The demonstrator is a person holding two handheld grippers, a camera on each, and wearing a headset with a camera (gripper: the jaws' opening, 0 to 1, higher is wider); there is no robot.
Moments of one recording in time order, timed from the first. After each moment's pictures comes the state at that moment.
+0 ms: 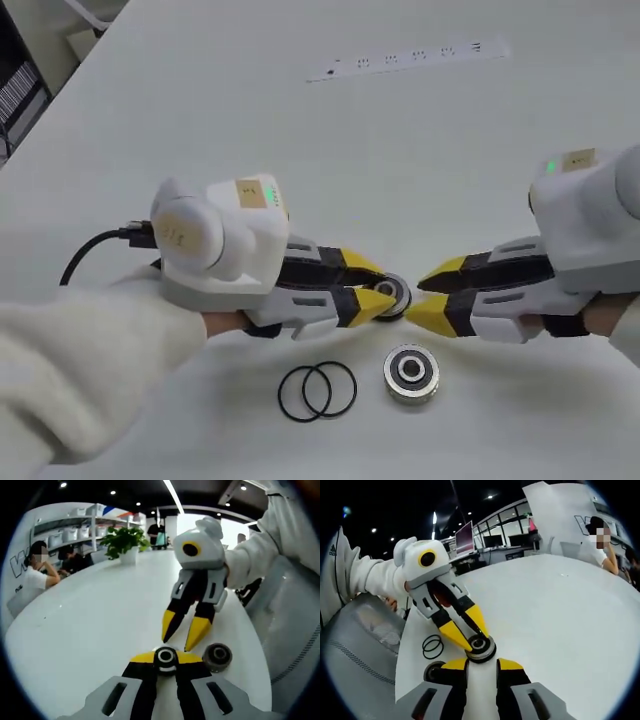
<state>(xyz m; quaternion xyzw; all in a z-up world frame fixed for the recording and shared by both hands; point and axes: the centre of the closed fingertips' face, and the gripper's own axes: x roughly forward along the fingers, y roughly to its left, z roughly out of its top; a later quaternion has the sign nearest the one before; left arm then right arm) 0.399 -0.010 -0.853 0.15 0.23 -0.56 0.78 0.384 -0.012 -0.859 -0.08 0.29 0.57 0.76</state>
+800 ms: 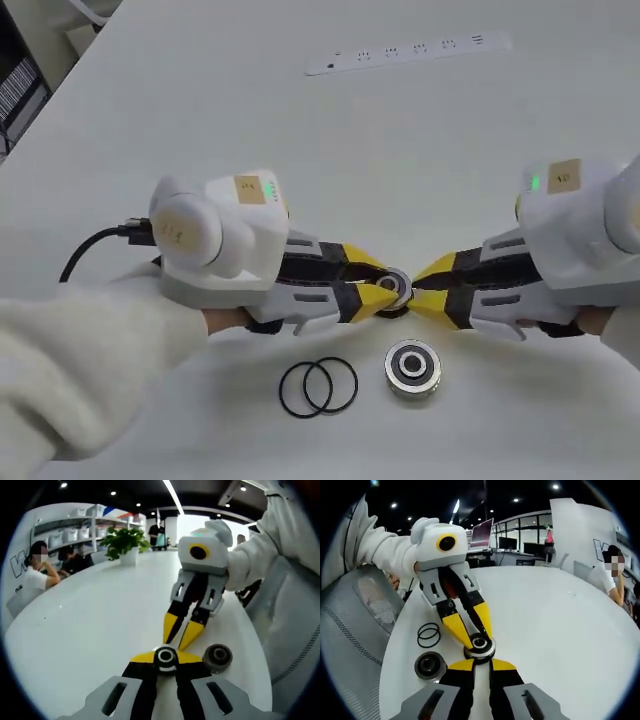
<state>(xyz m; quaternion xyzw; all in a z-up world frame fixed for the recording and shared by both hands) 0.402 -0.013 -0.849 0.15 0.23 -0.56 0.79 0.388 -0.014 -0.863 -0.16 0.25 0.59 0.75</state>
